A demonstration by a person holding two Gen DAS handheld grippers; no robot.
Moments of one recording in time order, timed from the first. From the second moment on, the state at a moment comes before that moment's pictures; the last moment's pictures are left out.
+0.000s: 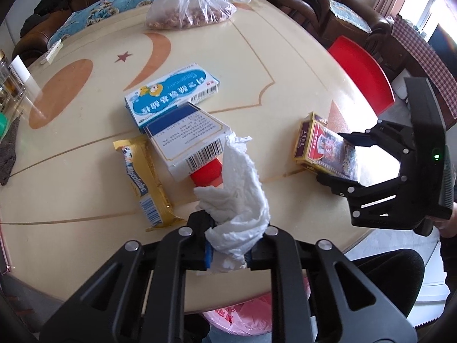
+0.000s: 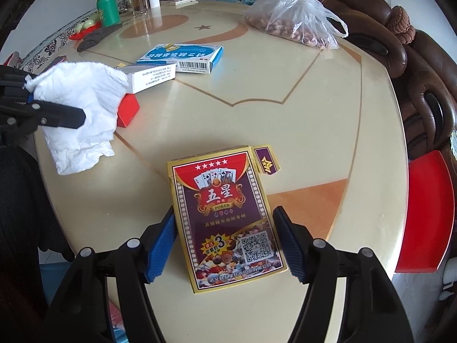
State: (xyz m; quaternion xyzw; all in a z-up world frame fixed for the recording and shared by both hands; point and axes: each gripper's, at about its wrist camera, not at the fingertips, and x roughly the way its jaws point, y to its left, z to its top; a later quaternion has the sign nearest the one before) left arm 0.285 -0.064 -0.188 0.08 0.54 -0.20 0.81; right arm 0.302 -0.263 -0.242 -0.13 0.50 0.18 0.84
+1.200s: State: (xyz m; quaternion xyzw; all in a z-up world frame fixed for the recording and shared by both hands) left arm 0.251 -0.045 -0.154 0.10 0.46 -0.26 0.84; right arm 0.281 -0.254 -0.209 -0.11 0.46 0.16 0.87
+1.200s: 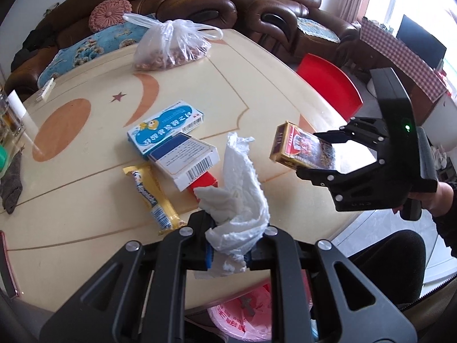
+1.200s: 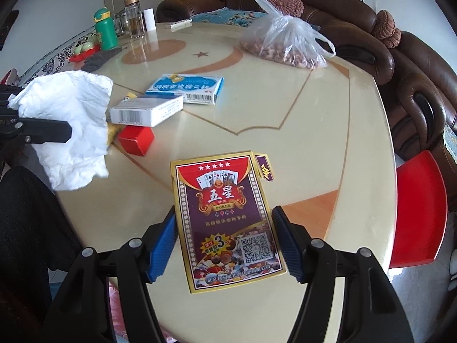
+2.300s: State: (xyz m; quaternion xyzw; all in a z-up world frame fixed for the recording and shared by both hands) left arm 0.115 0.012 -0.122 0.12 0.43 -0.29 0.85; right arm 0.111 -0.187 -0.117 -0.12 0.42 0.14 0.89
